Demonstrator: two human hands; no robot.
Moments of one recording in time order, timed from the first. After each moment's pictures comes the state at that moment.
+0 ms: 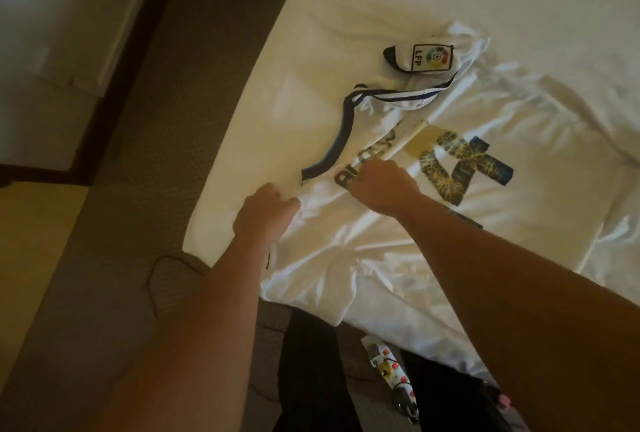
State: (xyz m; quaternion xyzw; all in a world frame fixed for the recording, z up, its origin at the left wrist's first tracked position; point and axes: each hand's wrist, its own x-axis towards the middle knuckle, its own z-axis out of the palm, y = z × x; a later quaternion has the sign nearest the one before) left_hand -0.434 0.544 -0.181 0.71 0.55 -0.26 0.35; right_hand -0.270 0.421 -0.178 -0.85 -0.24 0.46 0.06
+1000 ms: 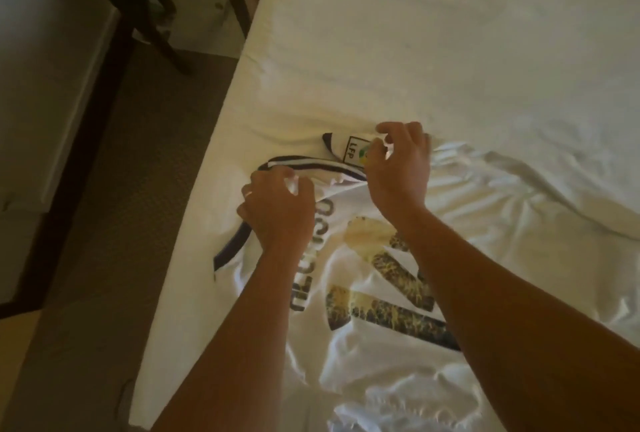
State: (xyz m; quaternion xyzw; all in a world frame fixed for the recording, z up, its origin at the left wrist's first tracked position) left_hand -0.208 0.575 -0.201 0.82 0.51 0.00 0.28; right_hand -0.096 0.468 -0.209 -0.92 -0.11 0.03 0.37
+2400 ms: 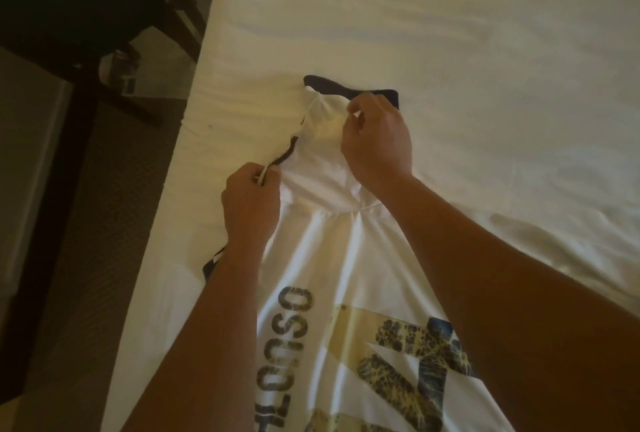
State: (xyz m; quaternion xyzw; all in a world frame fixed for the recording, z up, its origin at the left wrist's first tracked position) left_hand -0.062 0.644 -0.261 0.78 0.48 0.03 0.41; right_hand 0.073 0.519 -0.260 -0.92 -0.16 0.03 0.35
